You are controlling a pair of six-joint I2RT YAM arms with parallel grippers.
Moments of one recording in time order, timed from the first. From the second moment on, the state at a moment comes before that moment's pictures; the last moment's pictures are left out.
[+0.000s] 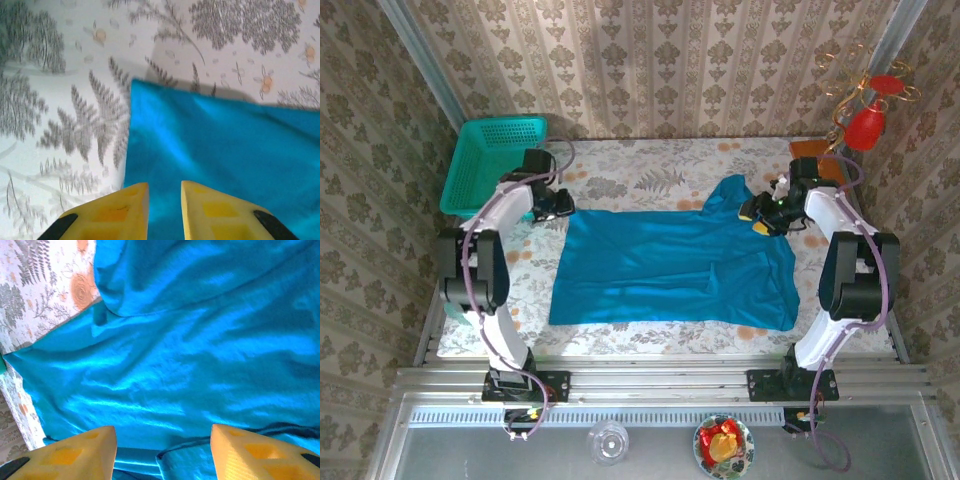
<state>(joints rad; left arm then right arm) -0.16 1.86 1.44 -0.71 0.17 -0.27 -0.13 1.76 1.29 -0.76 -0.54 0.40</state>
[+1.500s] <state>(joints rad) -0.14 2.31 1.90 -0.98 0.12 -0.16 -0.11 1.89 1.48 -0.85 -0.54 0.39</state>
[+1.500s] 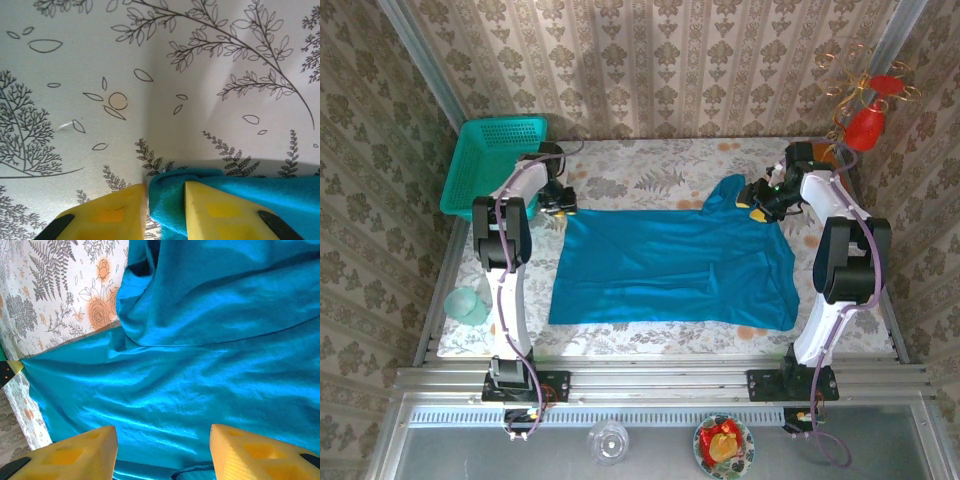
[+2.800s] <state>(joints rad) -0.14 2.30 1.89 -0.95 0.14 -0.14 -0.02 2.73 2.64 -1.11 -0.05 0.07</state>
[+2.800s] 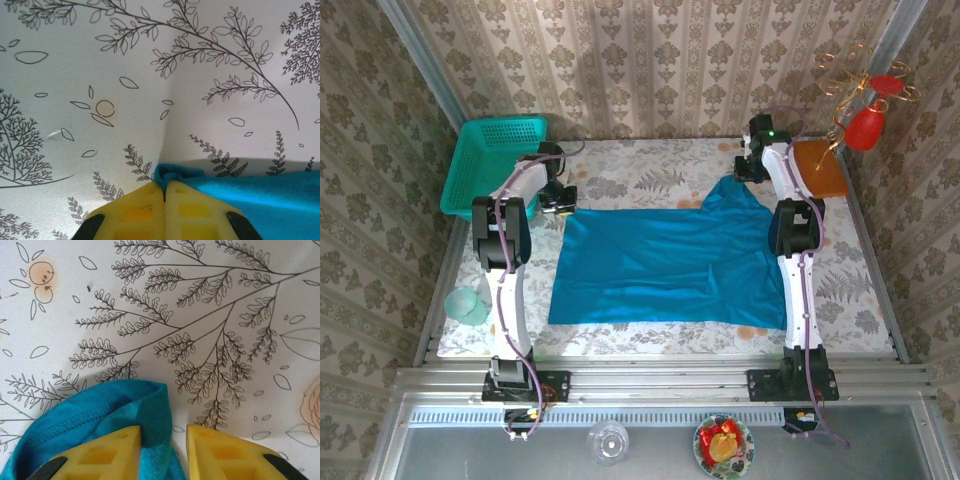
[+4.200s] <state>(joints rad) -0.16 1.83 1.31 -0.34 0.13 -0.17 -0.03 1.96 1.79 -0.82 0.07 0.10</state>
